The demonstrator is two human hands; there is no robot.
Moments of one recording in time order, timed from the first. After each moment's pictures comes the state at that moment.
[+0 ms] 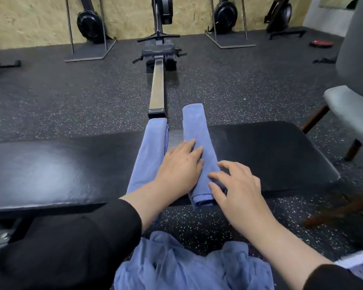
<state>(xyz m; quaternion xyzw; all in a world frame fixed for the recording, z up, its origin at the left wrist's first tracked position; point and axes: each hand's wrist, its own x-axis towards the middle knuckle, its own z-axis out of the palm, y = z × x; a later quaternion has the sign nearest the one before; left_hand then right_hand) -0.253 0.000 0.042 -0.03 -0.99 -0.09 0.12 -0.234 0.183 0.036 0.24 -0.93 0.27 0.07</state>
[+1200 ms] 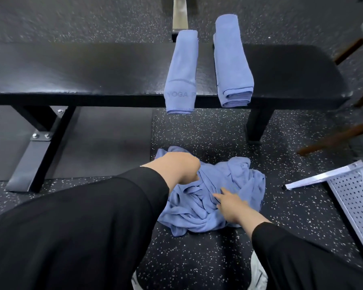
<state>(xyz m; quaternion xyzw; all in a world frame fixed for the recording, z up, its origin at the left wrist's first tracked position) -0.032 0.026 -0.012 -0.02 -0.93 -0.01 -0.36 -0.050 0.230 -0.186 0.22 -0.88 -0.03 -0.42</state>
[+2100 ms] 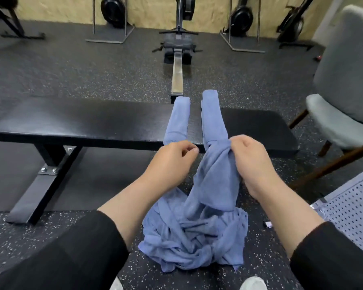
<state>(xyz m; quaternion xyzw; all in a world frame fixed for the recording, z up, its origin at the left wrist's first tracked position) 0.024 0.032 0.157 0.13 -0.89 -0.43 0.08 -0.065 0.203 0.154 0.09 -0.83 0.55 -0.04</state>
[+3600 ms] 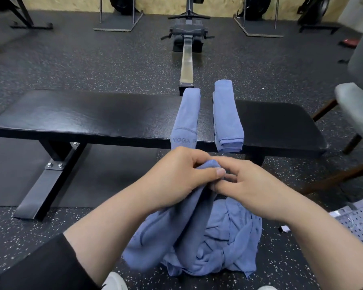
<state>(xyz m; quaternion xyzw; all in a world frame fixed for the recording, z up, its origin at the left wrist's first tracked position) 0.027 0.025 0.169 0.04 -0.86 -0.50 -0.01 -0.055 0.194 0.152 0.37 -0.79 0.41 -0.28</state>
